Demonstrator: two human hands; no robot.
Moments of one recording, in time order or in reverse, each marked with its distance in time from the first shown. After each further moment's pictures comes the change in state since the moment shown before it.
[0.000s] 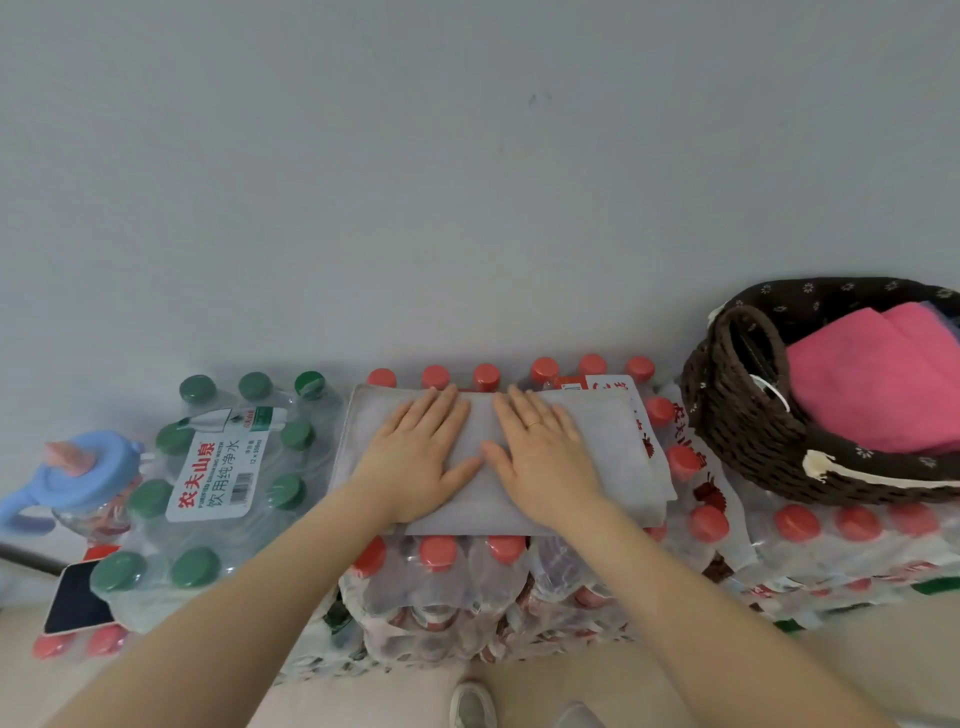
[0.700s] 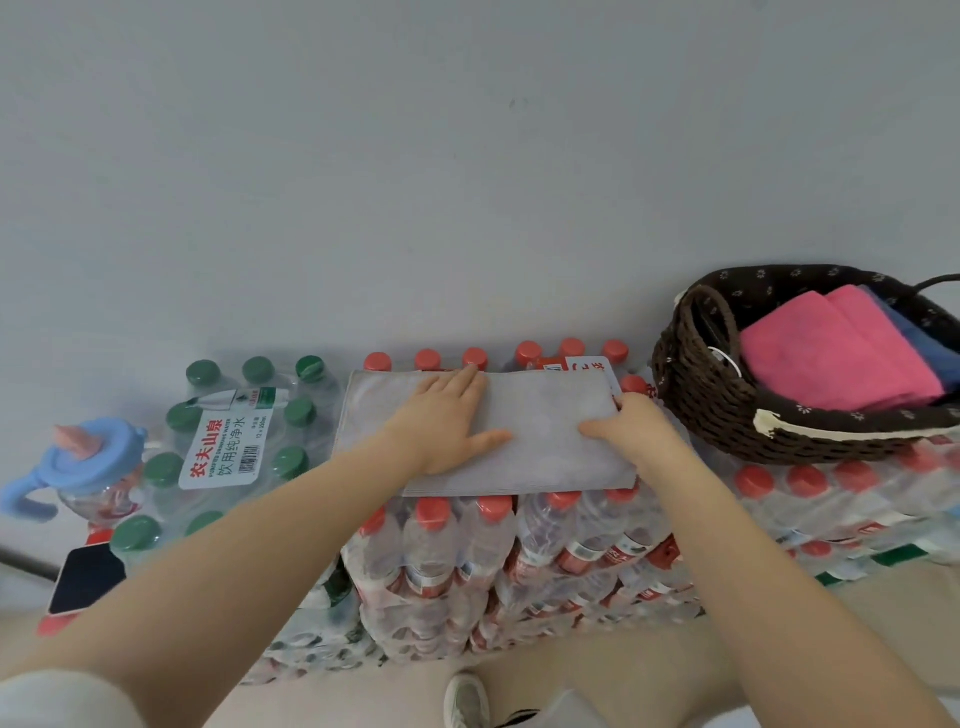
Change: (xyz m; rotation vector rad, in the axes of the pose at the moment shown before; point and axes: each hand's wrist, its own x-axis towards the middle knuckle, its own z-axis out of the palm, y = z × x) left_hand 0.007 0.035 -0.032 0.019 -0.142 0.057; right_hand -0.033 0.066 -0.036 0.697 0.013 0.621
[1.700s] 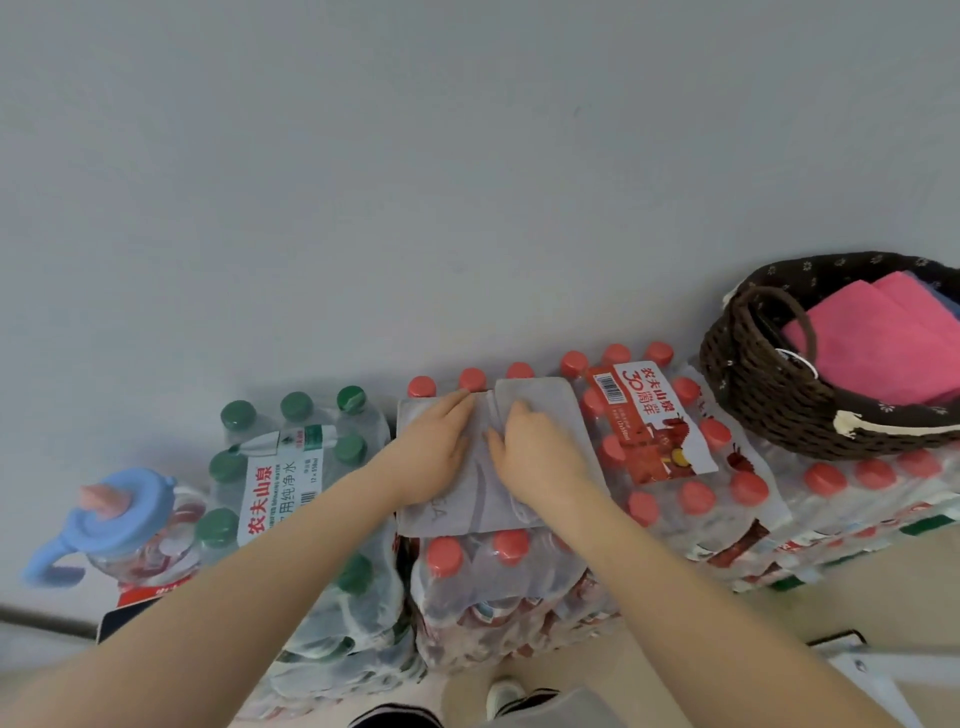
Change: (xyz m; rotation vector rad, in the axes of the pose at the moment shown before) left_hand -0.019 -0.080 0.007 -0.347 0.019 0.072; right_hand -0.036 -0.099 0.118 -0.471 0.082 -0.327
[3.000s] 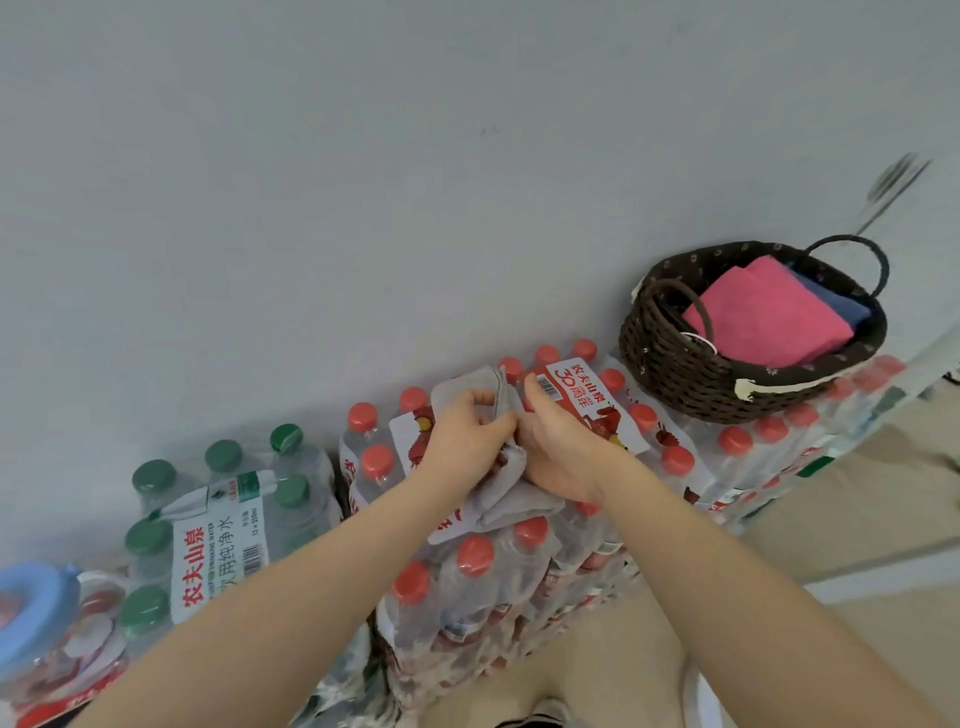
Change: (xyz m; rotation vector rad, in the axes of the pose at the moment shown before) left_hand 0.026 0.084 0.003 -0.868 0.160 -0.185; right_hand -0.008 0.044 -0.035 1.524 -0.436 0.327
